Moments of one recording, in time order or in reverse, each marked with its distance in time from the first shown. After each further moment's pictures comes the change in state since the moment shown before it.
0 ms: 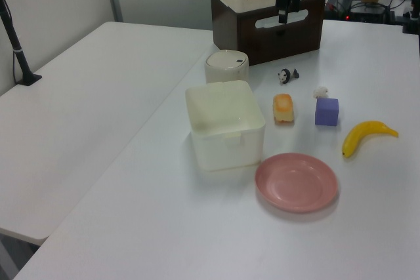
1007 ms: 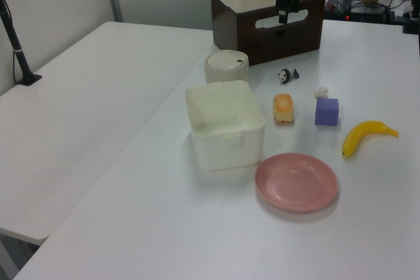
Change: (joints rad) arm 0.000 0.000 0.000 0.000 0.000 0.000 -0.002
